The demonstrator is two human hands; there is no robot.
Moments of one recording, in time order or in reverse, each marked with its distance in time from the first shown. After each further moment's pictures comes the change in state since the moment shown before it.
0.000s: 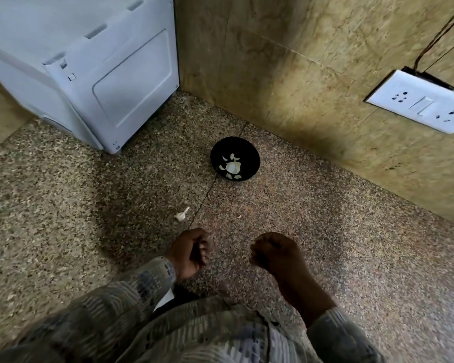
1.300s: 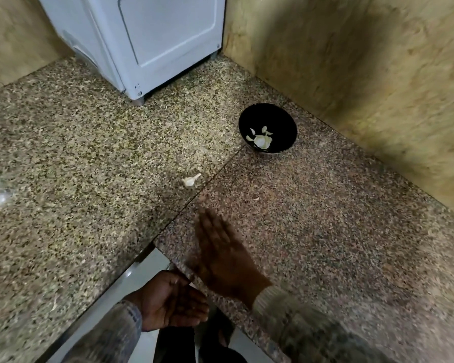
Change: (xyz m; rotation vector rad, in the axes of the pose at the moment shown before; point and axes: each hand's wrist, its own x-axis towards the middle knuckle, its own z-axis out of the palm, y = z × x) left_hand -0.003 -0.133 -0.082 -0.021 -0.042 -0.282; right_hand 0.088 0.142 0.060 -1.369 -0.403 -1.171
